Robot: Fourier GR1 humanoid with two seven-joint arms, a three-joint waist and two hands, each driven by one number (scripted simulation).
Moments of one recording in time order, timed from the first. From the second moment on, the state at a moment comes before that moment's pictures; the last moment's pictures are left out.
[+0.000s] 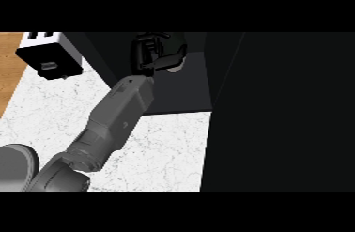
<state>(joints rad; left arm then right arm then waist) -1.15 0.00 0.07 -0.17 0.50 0.37 -0.73 -0.06 -0.03 0.17 -2.47 -0.05 0.09 0.60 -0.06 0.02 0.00</state>
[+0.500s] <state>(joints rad) -1.15 0.00 0.07 -0.11 0.46 0.40 -0.75 -0.06 -0.03 0.16 -2.47 -0.05 0.10 0.59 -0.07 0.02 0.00</state>
